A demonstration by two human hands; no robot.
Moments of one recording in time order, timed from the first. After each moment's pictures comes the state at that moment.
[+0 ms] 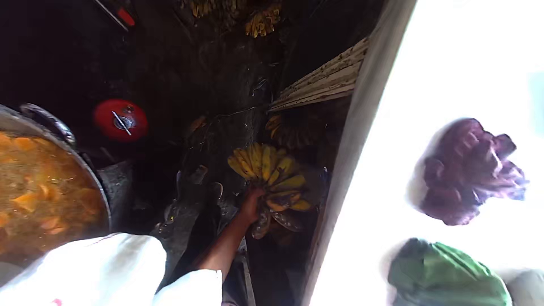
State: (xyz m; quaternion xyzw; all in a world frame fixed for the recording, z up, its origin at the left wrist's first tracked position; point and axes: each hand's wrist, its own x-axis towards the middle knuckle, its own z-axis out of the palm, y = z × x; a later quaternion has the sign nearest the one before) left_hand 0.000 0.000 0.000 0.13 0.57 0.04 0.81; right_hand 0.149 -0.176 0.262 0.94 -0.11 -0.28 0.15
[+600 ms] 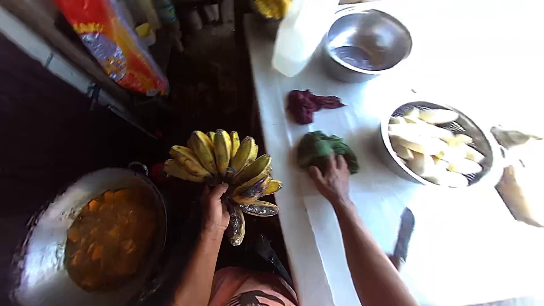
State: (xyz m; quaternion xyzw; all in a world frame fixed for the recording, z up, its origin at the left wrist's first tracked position) left_hand -0.137 -0.036 0.296 0.38 0.45 0.31 0.75; right_hand 0.101 -0.262 0.250 0.94 0.22 -0.04 -0.25
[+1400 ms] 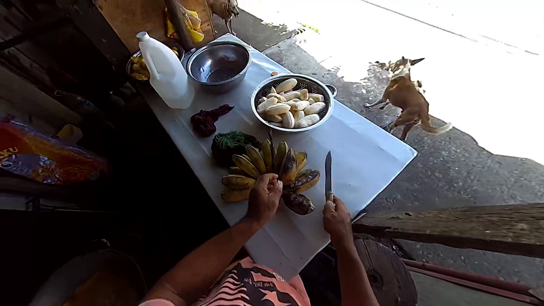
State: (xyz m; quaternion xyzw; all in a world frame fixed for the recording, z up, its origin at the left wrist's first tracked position) left_hand -0.045 -0.297 0.337 0.82 0.04 0.01 0.56; right_hand -0.068 -0.518 0.265 0.84 -0.24 -0.05 -0.49
